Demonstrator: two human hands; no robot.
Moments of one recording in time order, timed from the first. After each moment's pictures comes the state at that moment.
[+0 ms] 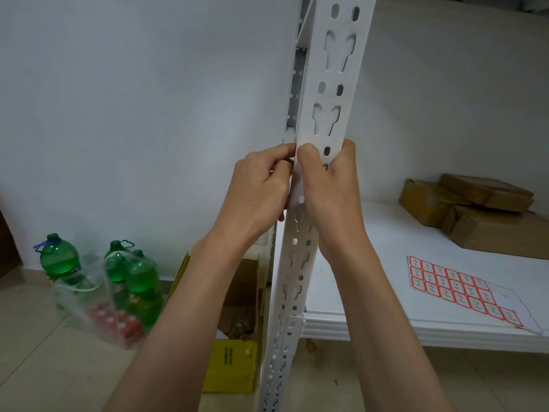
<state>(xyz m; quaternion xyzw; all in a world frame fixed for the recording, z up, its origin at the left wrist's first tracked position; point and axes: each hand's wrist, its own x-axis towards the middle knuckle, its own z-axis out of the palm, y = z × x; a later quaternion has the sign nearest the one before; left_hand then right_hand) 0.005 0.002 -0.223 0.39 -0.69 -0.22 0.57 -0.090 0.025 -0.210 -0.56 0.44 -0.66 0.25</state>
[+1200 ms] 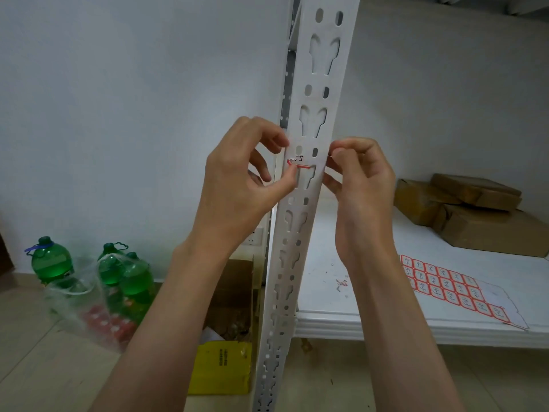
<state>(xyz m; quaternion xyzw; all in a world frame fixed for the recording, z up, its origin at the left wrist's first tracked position) 0.013 0.004 -0.225 0.30 -0.71 0.03 0.63 -0.126 0.022 -0.214 -0.49 0.36 -0.74 0.28</state>
